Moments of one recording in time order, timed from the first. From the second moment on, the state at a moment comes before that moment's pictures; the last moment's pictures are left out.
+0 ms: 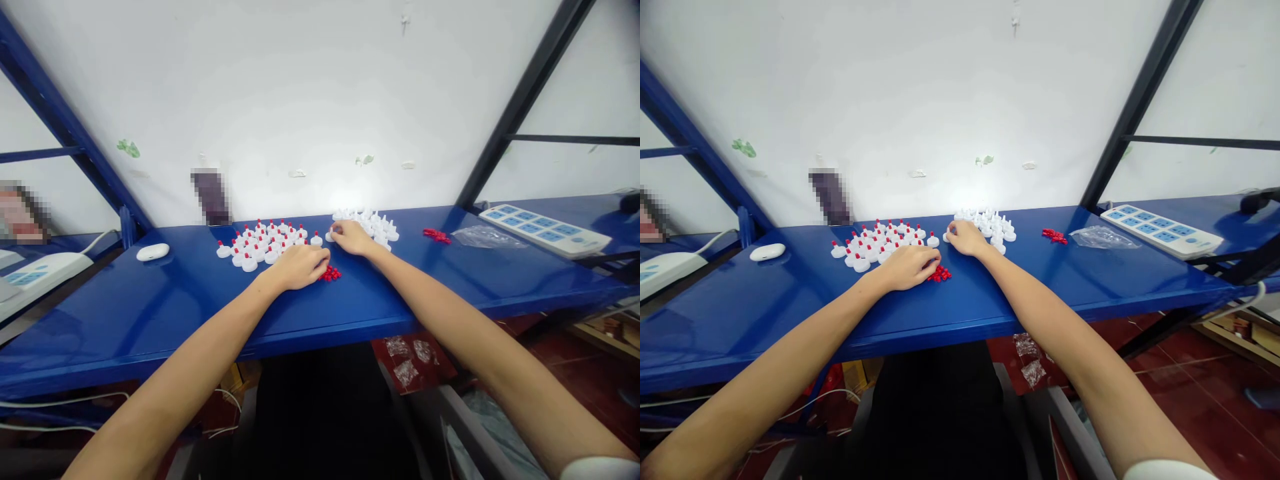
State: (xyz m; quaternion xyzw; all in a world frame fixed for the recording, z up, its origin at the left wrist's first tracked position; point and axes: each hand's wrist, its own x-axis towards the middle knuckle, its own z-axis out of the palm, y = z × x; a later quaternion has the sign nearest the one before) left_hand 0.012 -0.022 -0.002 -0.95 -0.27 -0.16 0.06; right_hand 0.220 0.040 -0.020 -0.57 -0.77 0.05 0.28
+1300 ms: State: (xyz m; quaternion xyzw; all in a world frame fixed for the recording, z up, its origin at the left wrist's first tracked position) left_hand 0.016 -0.027 0.006 -0.96 -0.25 -0.10 0.08; right_hand 0.217 0.037 -0.018 -0.50 -0.81 0.09 0.29
